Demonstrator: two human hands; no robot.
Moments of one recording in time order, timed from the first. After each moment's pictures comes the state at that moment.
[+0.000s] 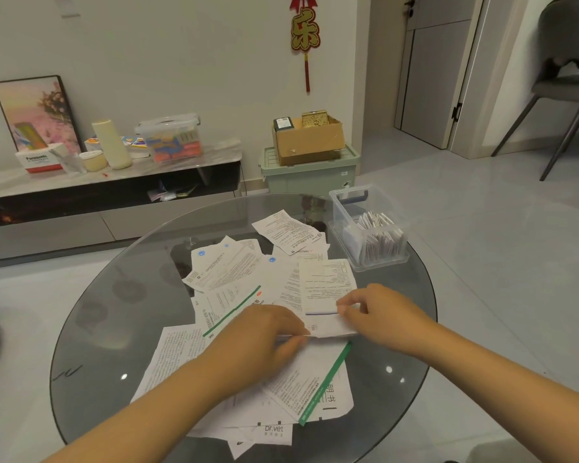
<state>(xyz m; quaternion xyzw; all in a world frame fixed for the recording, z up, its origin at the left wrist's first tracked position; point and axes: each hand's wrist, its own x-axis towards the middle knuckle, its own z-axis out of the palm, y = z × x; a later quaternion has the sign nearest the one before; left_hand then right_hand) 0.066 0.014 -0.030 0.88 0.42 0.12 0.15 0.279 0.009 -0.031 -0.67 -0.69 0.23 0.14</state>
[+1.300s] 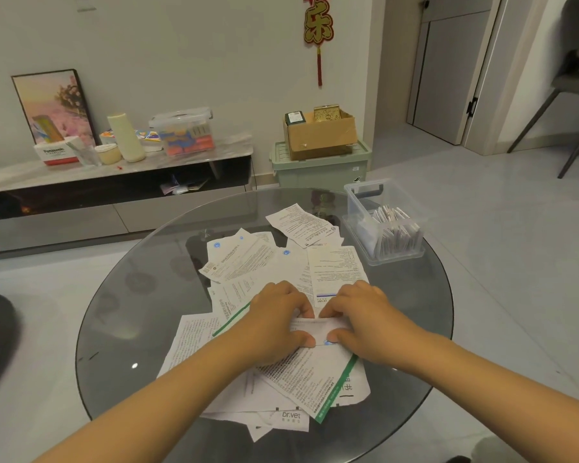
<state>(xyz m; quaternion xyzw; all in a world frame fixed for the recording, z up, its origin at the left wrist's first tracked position) 0.070 0.021 -0.026 0.84 0.51 0.06 0.20 0.243 0.006 -0.044 -0.55 -0.82 0.11 0.11</state>
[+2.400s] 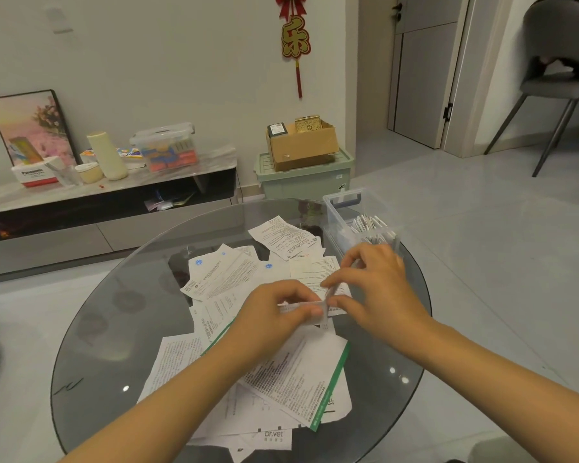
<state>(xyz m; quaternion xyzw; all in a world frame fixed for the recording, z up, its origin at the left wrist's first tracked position) 0.096 0.020 -0.007 0.75 0.47 0.30 0.35 0.275 0.006 -0.018 -0.59 -0.75 0.03 0.29</state>
